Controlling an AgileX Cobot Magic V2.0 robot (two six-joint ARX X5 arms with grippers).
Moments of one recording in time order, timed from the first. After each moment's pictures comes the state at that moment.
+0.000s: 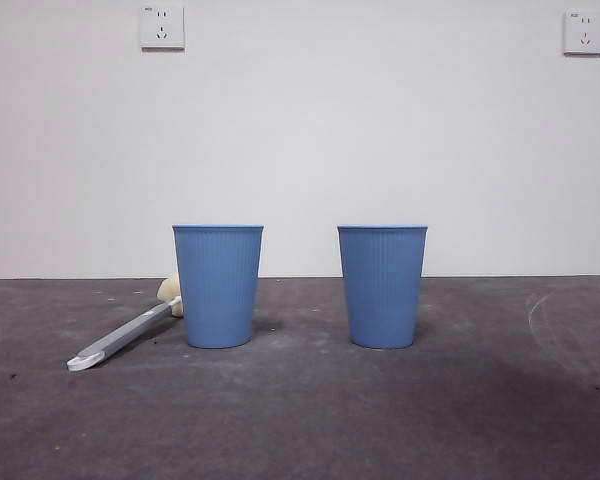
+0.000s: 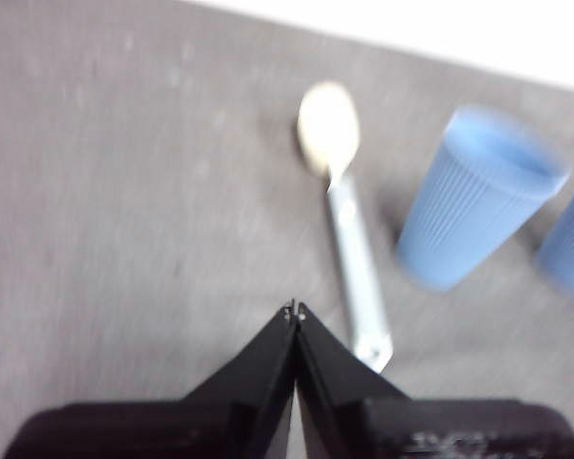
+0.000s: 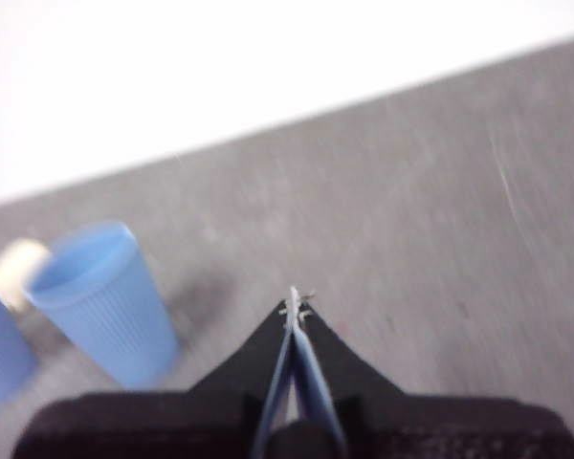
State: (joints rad) left arm 0.00 0.27 0.17 -0.22 0.24 -0.22; right arm 0.05 0.02 0.15 -0.22 -0.10 0.25
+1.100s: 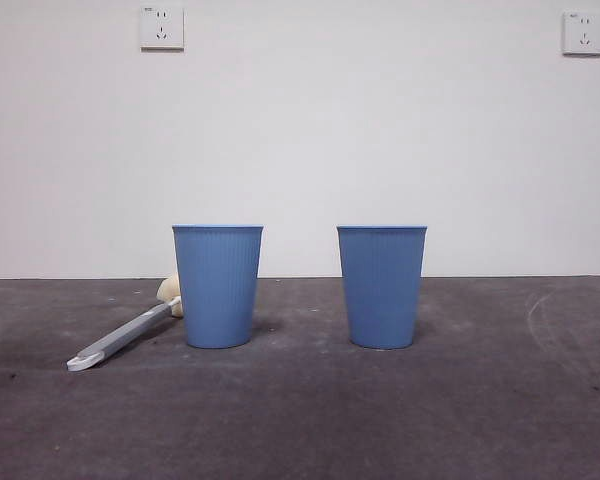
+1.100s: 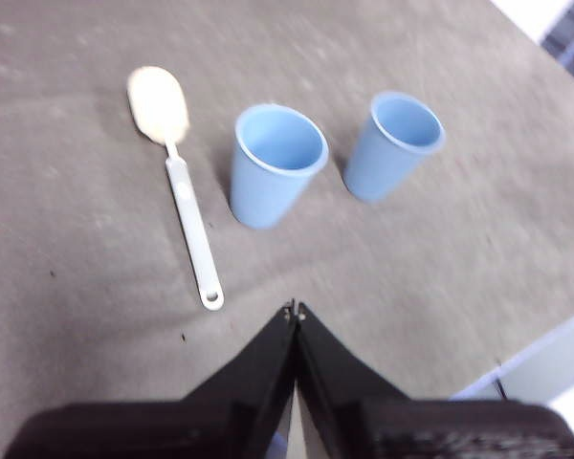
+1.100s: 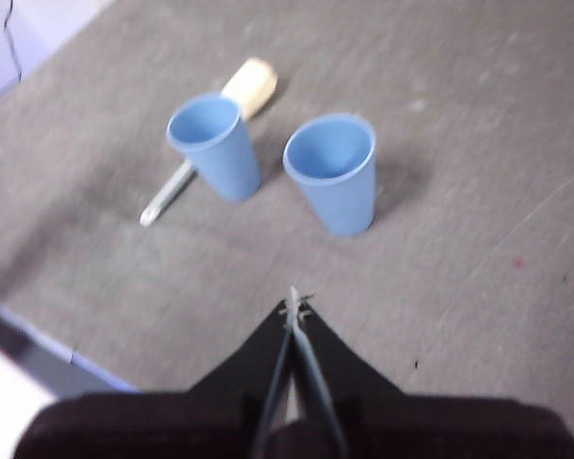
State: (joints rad) left arm 0.00 0.61 0.98 -1.03 0.50 0.04; right arm 0.05 0.64 1.00 -1.01 -0.54 -0.13
